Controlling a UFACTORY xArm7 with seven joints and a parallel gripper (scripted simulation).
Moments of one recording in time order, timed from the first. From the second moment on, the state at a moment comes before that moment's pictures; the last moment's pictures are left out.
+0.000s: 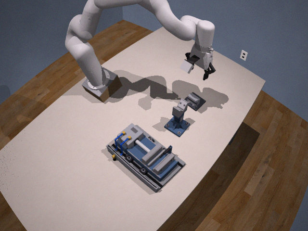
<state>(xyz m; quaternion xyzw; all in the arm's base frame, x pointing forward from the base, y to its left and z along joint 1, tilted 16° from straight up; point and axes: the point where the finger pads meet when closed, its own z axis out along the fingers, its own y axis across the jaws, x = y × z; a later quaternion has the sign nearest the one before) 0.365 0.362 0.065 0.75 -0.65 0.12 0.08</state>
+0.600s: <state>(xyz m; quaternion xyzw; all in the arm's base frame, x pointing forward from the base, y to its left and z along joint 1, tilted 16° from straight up) 0.367 0.355 0.039 0.75 -0.65 0.12 0.08</state>
